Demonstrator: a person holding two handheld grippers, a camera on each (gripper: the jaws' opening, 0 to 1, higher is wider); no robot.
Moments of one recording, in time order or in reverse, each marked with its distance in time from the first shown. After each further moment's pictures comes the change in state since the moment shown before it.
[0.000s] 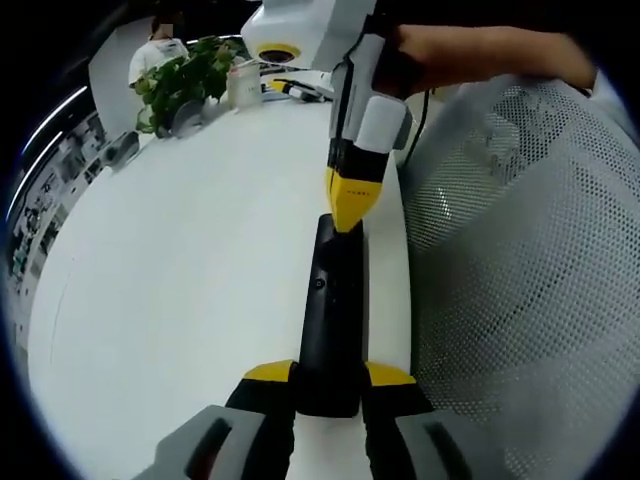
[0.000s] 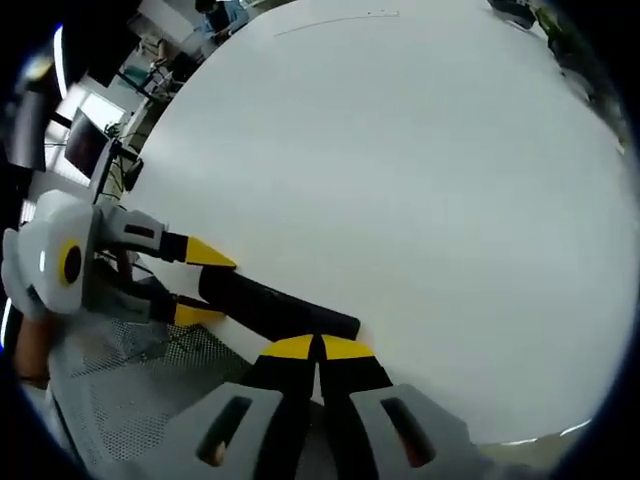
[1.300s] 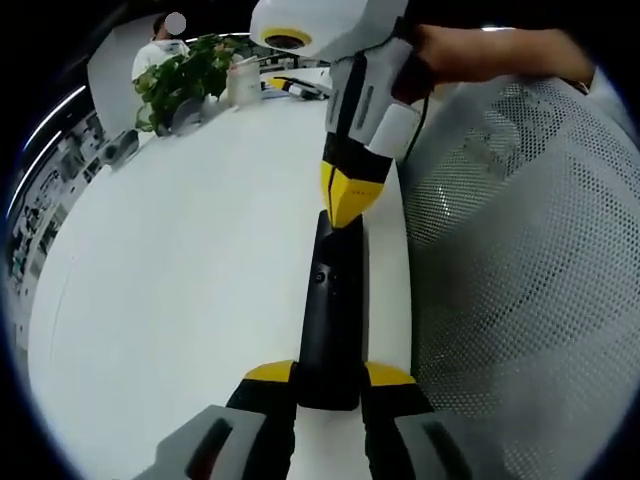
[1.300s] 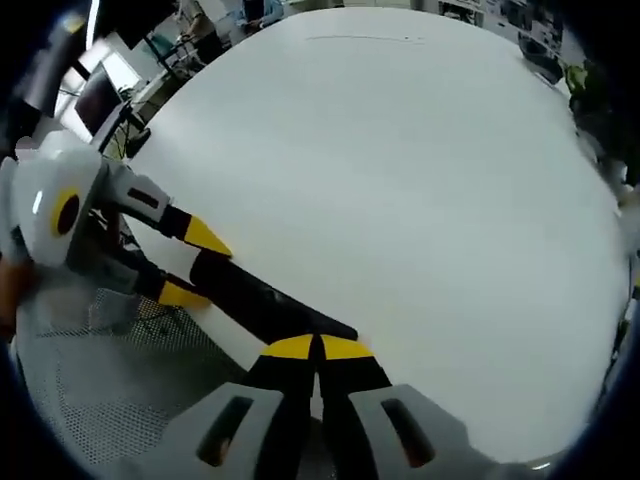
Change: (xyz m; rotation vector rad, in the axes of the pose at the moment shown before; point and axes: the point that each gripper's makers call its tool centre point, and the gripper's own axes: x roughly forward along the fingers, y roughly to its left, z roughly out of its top) left arm -0.003 0.001 -0.003 0.002 0.005 -0.002; right arm 0.001 0.001 0.006 -0.210 -0.051 -0.087
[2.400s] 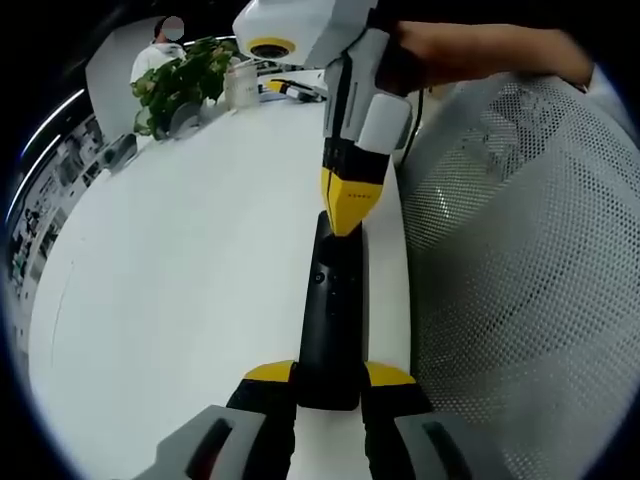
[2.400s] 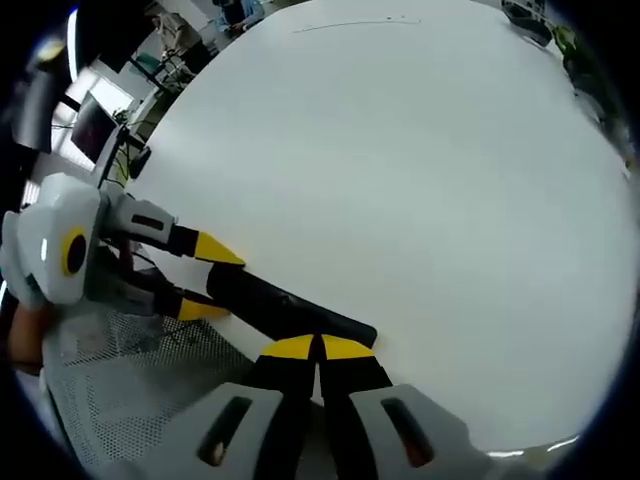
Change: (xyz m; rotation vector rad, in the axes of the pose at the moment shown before) left arm 0.003 -0.002 0.004 0.012 -0.011 0.001; right arm -0.001 0.007 -0.001 0.142 0.045 0.084
